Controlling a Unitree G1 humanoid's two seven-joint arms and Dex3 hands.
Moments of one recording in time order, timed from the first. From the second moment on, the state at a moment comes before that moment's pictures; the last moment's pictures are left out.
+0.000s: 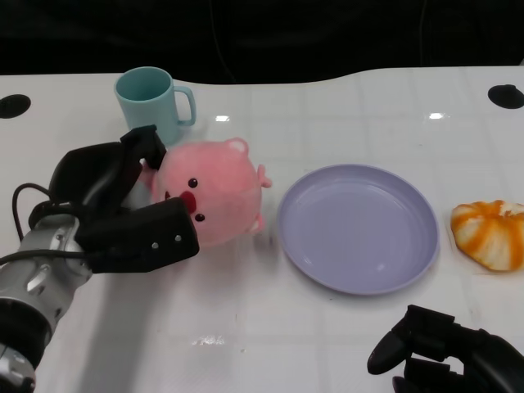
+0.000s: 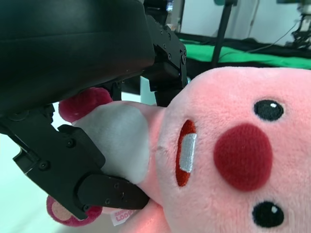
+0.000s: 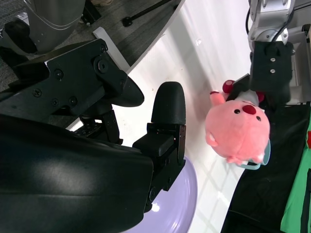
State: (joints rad) left arm -0.67 0.33 -0.38 0.89 0.57 -0.26 0.29; right arm 0.46 -0.25 0.11 -0.74 0.17 0.45 0.26
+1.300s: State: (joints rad) left arm -0.80 -0.07 -0.46 0.83 0.60 -0.04 0.17; right arm 0.49 -0.25 0.12 -0.75 0.16 0.43 0.27
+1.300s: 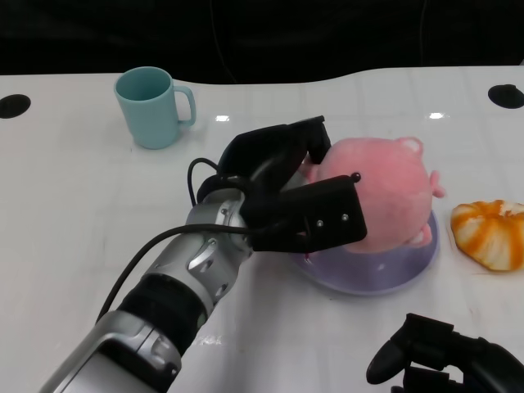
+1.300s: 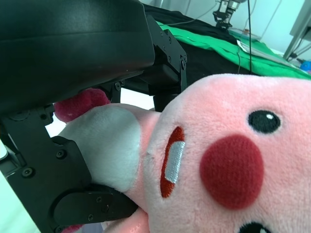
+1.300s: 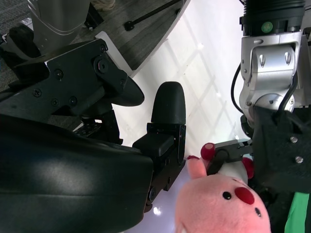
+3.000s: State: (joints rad) left arm -0.74 0.12 -0.54 0.46 0.65 0.06 -0.18; right arm 0.48 -0.26 0.13 -0.76 0.16 0.45 0.27
